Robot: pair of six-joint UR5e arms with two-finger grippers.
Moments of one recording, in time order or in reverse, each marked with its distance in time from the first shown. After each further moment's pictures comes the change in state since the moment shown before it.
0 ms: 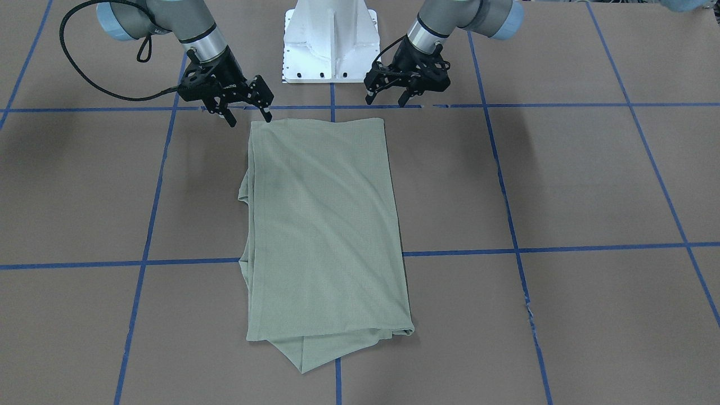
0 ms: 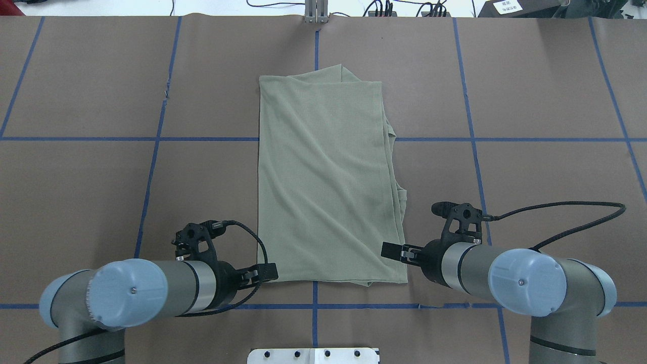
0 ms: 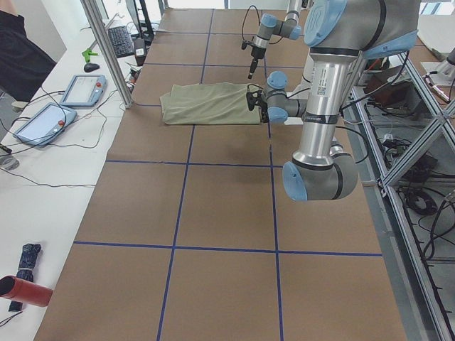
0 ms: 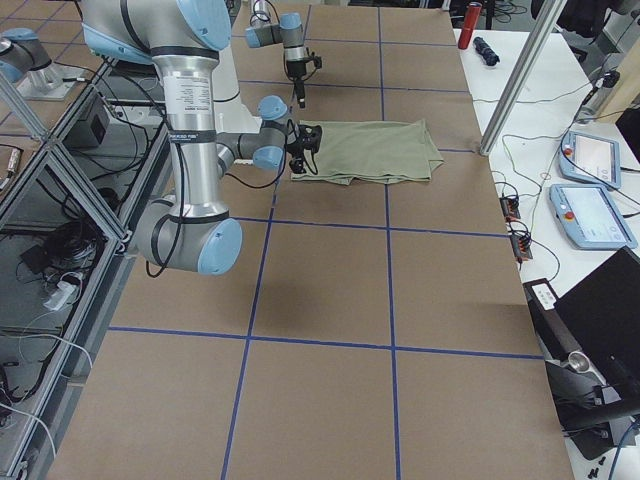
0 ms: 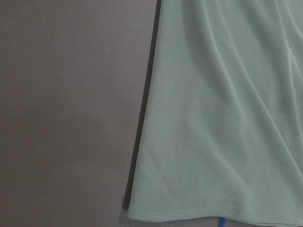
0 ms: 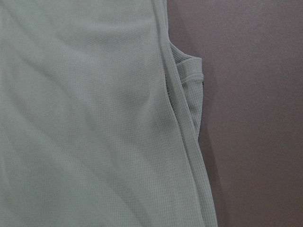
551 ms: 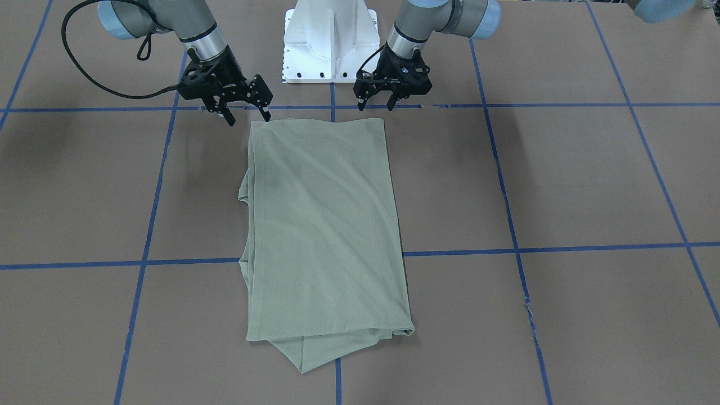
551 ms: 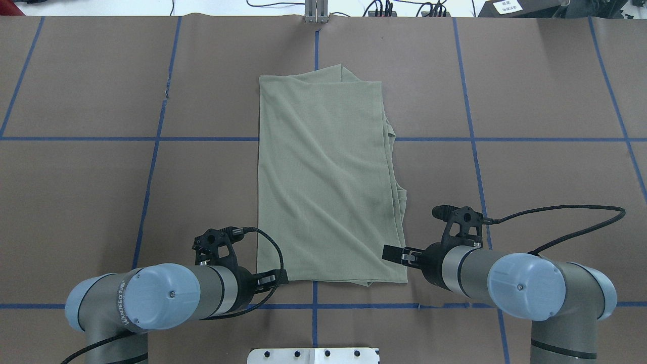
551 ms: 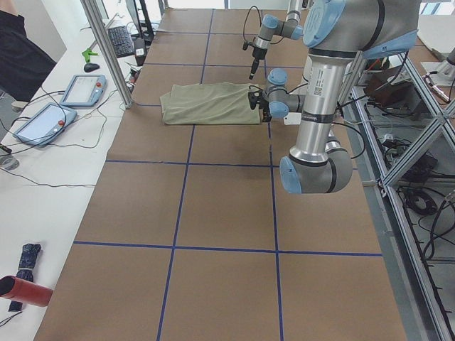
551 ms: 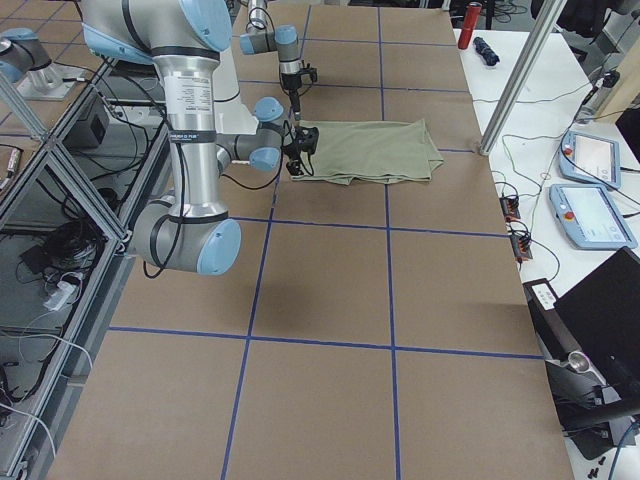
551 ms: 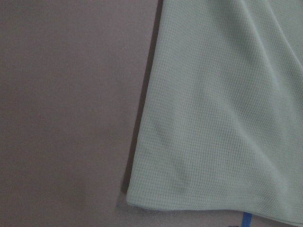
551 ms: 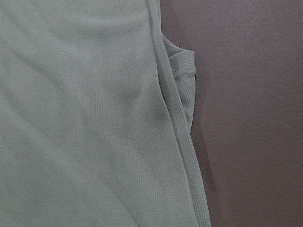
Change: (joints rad) left arm 0.011 -0.048 0.045 0.030 0.007 0.005; right arm -0.007 -0.005 -0.002 -0.002 -0.010 0.003
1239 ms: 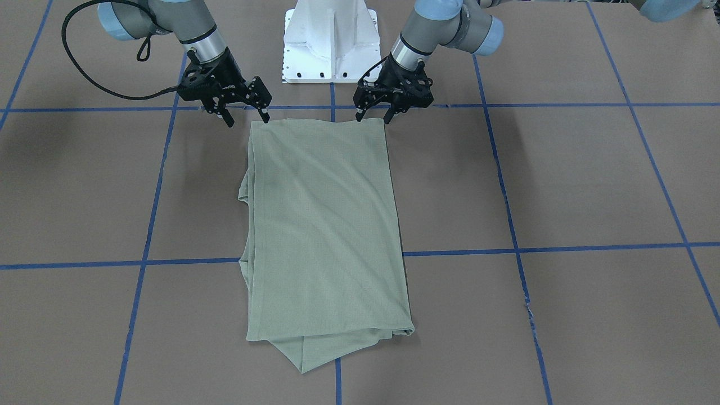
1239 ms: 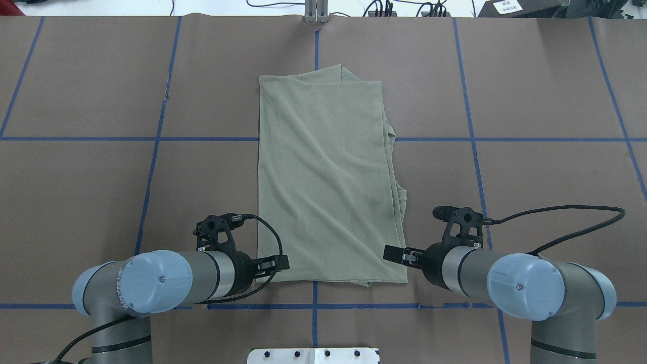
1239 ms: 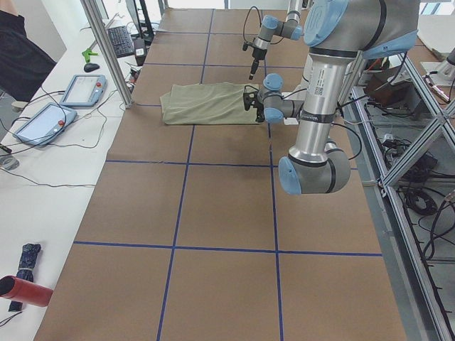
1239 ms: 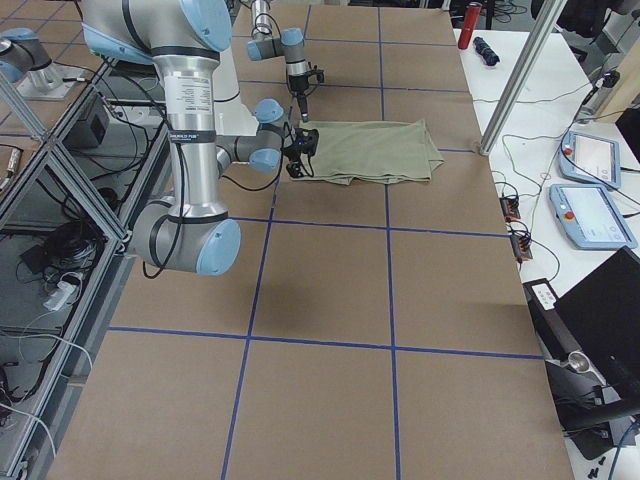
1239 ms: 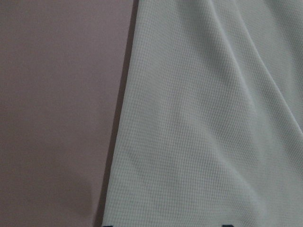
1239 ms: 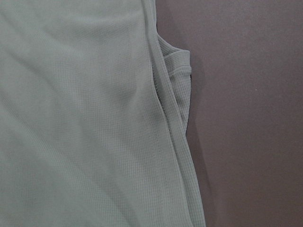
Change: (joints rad) left arm -0.043 0.001 0.071 -0.137 0.002 0.062; right arm 0.000 -0.001 -0.006 0.000 -0.002 0.000
